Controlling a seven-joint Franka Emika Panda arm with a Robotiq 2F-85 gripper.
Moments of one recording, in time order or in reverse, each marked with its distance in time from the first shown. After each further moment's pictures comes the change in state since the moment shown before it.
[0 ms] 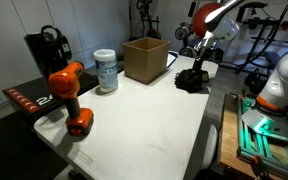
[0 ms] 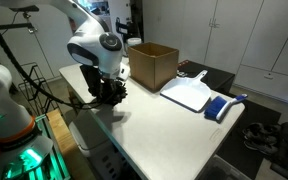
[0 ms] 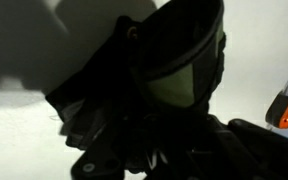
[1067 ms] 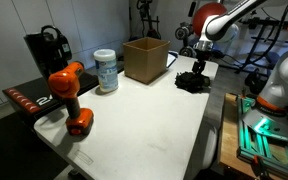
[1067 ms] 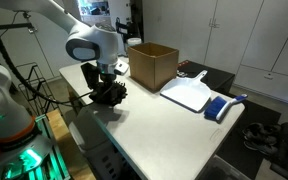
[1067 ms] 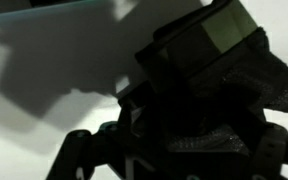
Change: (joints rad) arm 0.030 -0.025 0.072 -0.034 -0.459 0.175 0.465
